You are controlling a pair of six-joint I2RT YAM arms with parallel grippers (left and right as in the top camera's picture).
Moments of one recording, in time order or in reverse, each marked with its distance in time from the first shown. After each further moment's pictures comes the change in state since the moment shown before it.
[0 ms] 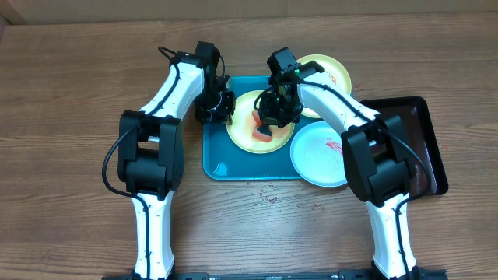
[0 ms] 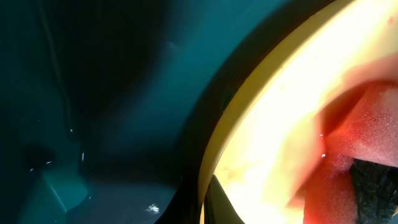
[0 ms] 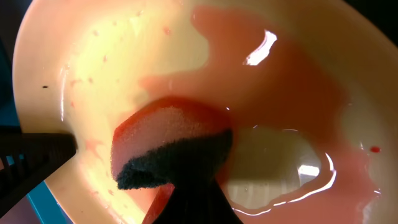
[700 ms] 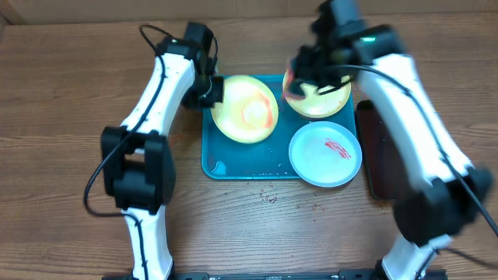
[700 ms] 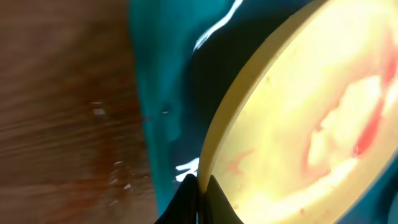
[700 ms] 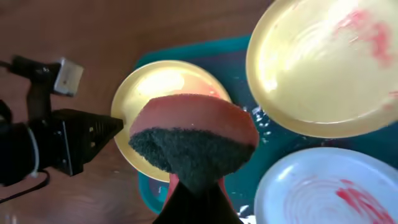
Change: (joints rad) left arm 0.009 -0.178 0.073 -0.091 -0.249 0.009; right arm -0.152 -0.418 0.165 -0.259 0.042 -0.027
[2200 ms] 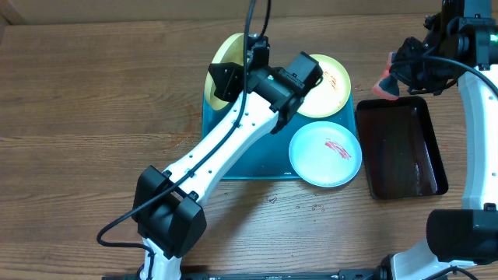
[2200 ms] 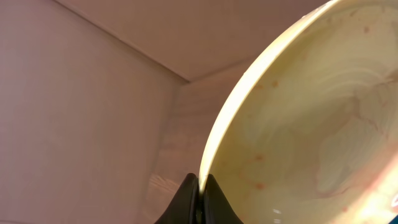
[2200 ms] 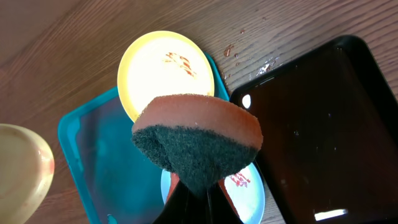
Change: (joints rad) left arm -0.501 -0.145 0.006 -0.109 -1.360 -0.293; right arm -0.365 -0.115 0.007 -0.211 0.092 -0.074
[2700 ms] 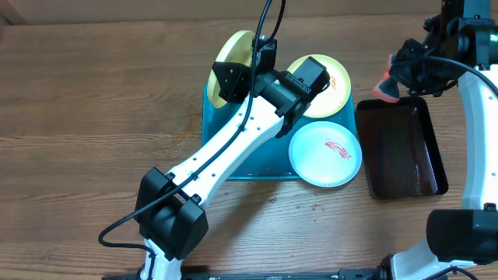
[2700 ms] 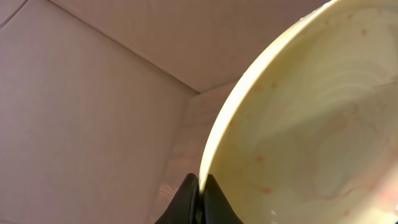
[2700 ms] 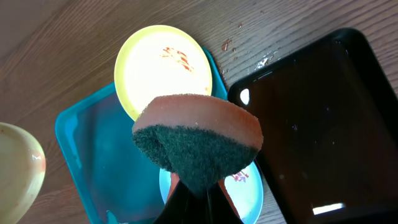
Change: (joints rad) left arm -0.028 0.000 0.000 0.000 -0.071 0.000; right arm 0.000 0.000 0.000 -0.019 0.000 0.000
